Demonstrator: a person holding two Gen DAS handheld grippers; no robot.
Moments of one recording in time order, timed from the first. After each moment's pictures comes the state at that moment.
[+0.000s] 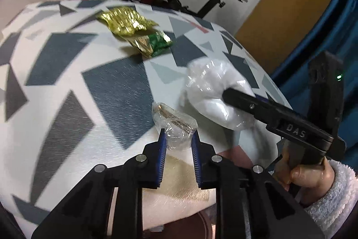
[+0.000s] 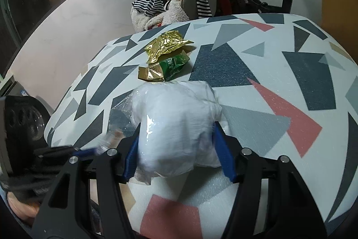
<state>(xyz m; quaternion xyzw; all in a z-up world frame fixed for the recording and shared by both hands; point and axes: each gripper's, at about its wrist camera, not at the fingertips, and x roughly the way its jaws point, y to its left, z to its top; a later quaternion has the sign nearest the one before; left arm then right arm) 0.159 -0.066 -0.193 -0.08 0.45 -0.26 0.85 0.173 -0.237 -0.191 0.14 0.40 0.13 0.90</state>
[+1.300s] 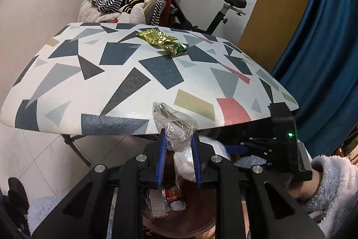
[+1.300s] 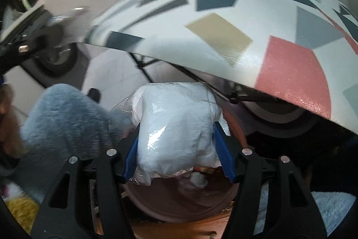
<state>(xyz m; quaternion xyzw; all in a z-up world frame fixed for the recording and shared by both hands) -0.002 0.017 -0.158 -0.04 0.38 -0.21 0.90 0.030 -0.127 -0.247 0.03 0.50 0.24 0.83</state>
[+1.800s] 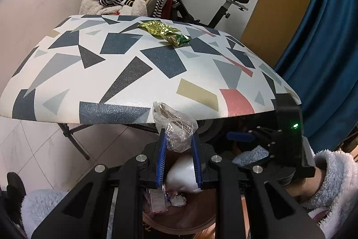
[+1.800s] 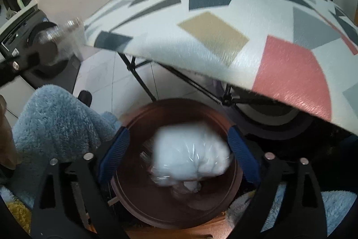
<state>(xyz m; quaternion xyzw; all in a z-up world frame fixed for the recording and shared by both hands) -0.004 0.018 -0.174 -0.05 0.40 -0.21 0.89 0.025 -0.126 -0.248 0.03 0.48 0.23 0.85</state>
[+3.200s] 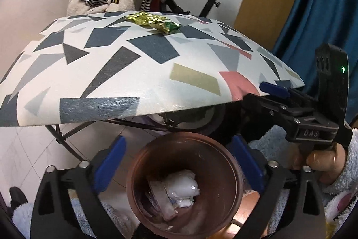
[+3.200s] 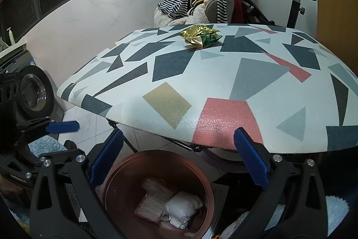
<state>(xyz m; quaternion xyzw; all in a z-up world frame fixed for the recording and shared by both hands) 0.005 0.001 -0.213 -0.01 0.40 -0.24 0.89 0.015 -0.176 -0.201 0.06 0.35 0.15 0.92</state>
